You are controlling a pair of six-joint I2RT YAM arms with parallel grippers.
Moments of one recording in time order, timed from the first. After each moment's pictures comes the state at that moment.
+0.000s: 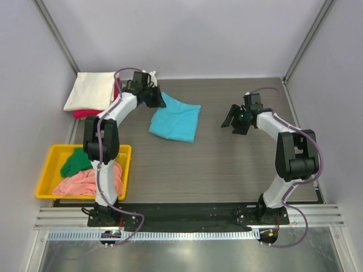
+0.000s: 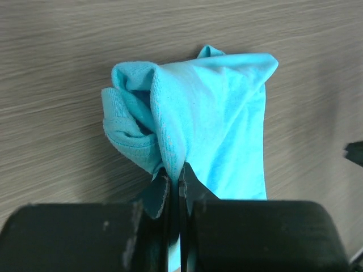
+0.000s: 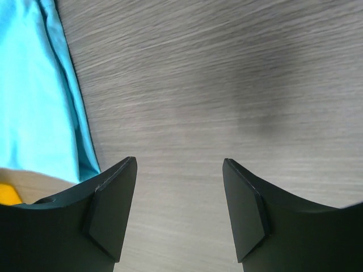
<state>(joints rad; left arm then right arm) -0.27 2.11 1.71 -0.38 0.38 -0.35 0.10 1.77 1.15 -0.37 -0.24 0.53</state>
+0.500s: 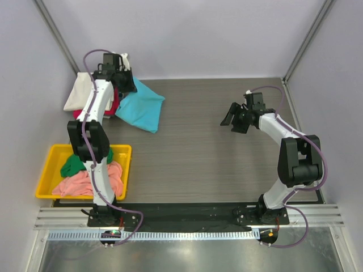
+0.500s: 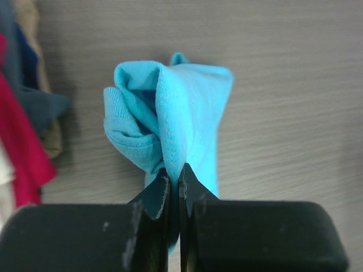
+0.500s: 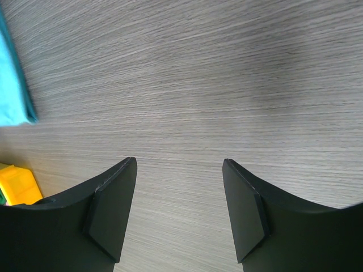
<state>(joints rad) -0.07 2.07 1.98 -0.72 0.24 -0.16 0.11 1.66 1.12 -0.38 -0.29 0.53</state>
